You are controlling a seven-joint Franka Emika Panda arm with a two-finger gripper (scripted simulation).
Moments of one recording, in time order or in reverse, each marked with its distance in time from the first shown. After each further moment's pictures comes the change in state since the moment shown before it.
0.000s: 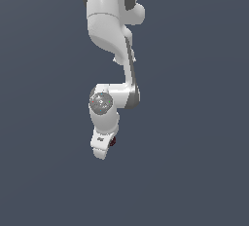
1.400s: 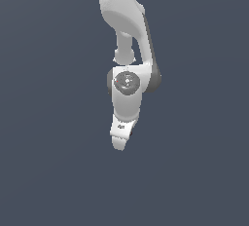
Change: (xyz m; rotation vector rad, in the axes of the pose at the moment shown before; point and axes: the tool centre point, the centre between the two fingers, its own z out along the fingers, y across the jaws) arm 0.068 -0.034 -0.069 0.000 -0.001 0.000
